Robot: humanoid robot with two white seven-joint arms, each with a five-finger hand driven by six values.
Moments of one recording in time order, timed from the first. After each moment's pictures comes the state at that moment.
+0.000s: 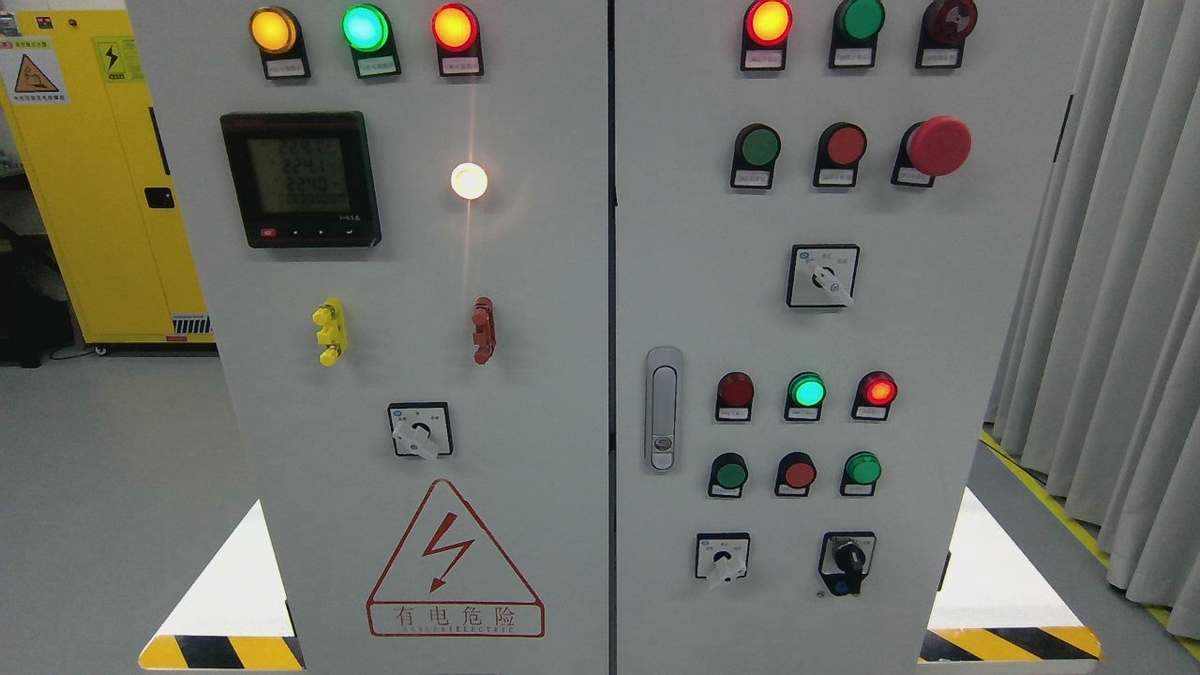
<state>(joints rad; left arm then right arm) 0.00 0.07 -0.15 0.00 0.09 -0.12 -0.01 0.14 -0.11 0.00 -0.20 0.07 -0.03 0.11</state>
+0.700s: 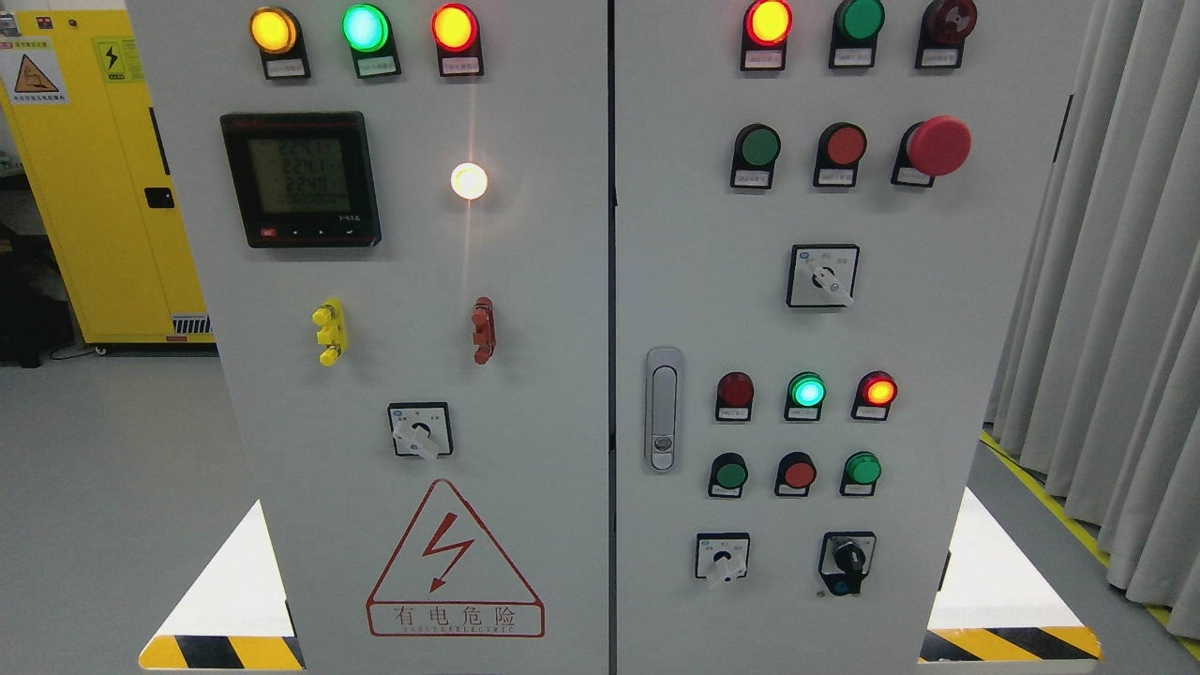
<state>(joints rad) 0.00 0.08 -0.15 0.00 0.09 -0.12 -0.01 0.14 -0.11 0.00 -0.22 0.07 -0.04 0.13</state>
